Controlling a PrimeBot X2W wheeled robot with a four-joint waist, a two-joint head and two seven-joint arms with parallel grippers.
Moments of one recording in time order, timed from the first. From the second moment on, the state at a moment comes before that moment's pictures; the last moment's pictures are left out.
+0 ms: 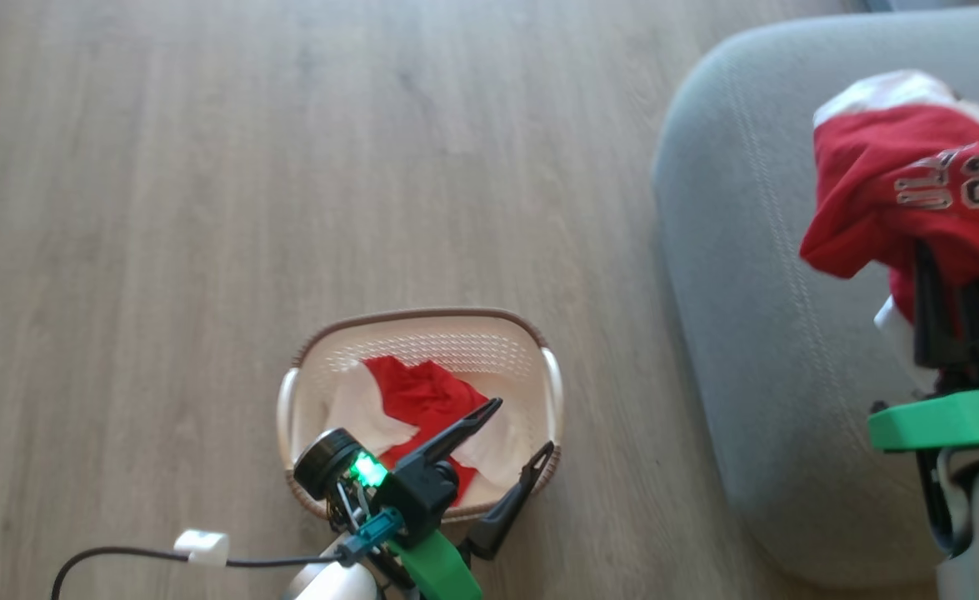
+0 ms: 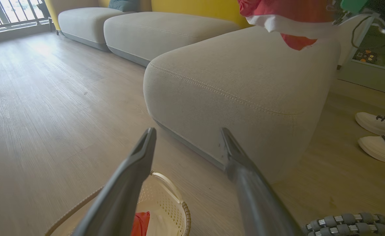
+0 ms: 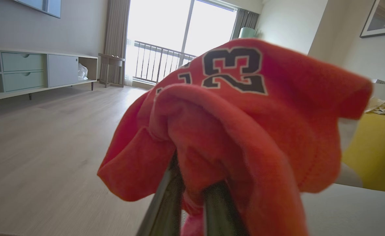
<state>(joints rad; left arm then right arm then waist) -0.16 0.13 -0.62 0.21 -0.13 -0.13 -0.26 -0.11 -0.12 -0.17 -0.01 -0.06 0.13 -0.26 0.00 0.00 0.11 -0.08</state>
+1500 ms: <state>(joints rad) -0.13 0.12 -0.64 0.10 -0.09 -0.13 -0.26 -0.12 -0.10 -0.28 -0.02 -0.04 0.13 -0.26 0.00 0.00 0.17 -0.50</state>
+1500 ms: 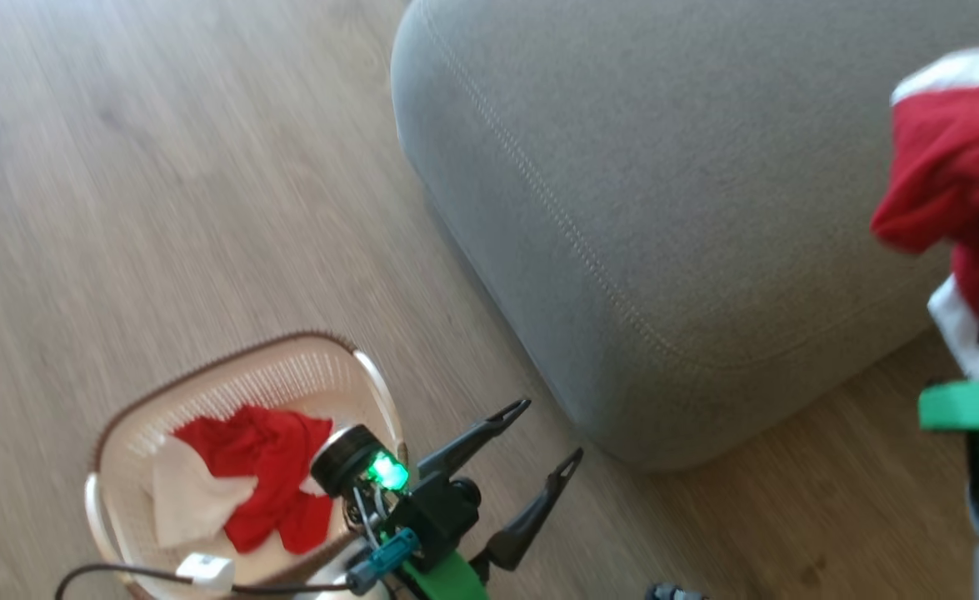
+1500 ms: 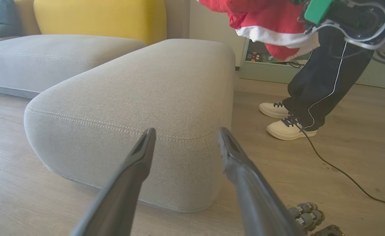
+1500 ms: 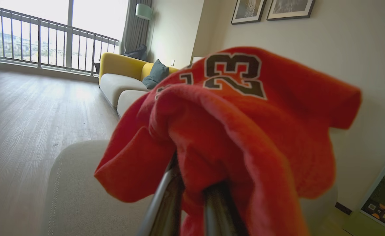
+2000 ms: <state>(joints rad) -0.31 0.34 -0.74 0.04 -0.06 -0.13 -0.26 -0.56 -0.14 -0.39 -0.02 -0.05 0.13 -0.26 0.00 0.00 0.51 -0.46</state>
